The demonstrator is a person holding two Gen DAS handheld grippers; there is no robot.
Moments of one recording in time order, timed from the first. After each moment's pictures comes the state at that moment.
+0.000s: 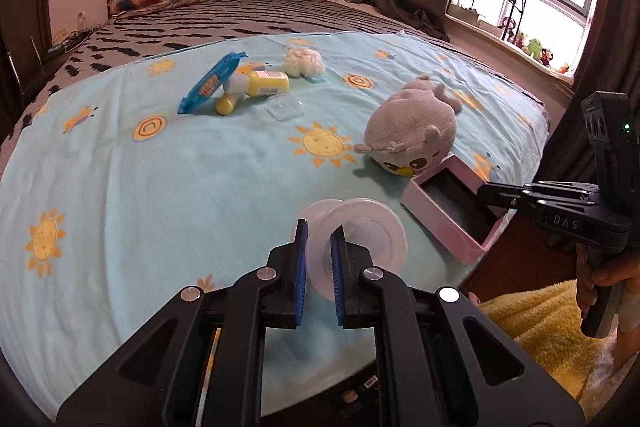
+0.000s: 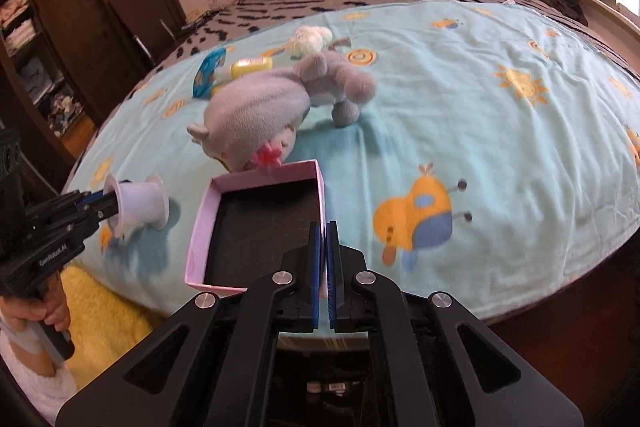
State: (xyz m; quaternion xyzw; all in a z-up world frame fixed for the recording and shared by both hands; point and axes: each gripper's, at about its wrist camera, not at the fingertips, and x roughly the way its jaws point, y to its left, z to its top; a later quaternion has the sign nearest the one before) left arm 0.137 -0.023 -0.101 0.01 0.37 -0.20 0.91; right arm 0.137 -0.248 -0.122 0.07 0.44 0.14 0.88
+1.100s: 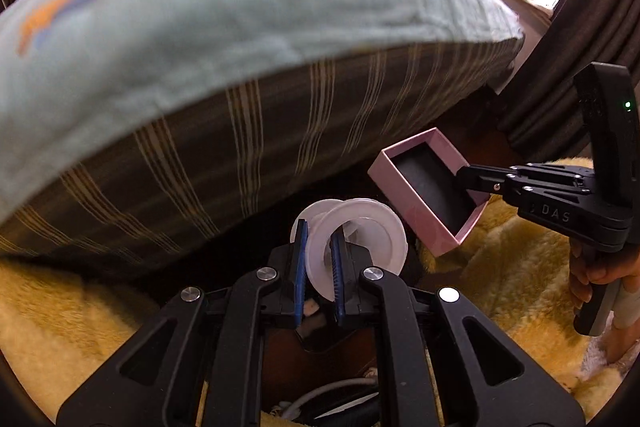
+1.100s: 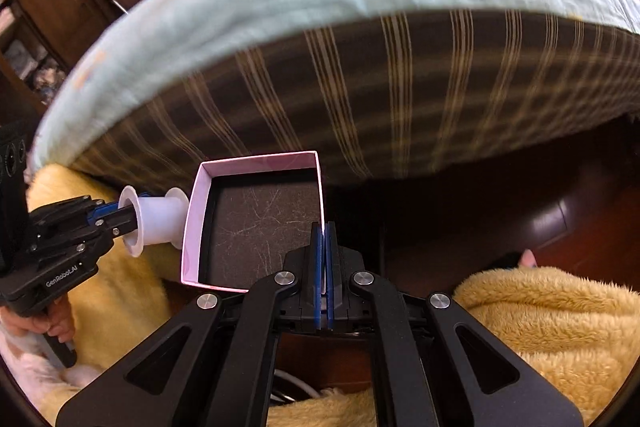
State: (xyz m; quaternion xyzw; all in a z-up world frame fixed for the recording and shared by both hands) left arm 0.043 -0.054 -0.235 0.02 0.49 -0.24 0.83; right arm 0.038 -0.238 -0.236 0.08 0.52 0.09 0.84
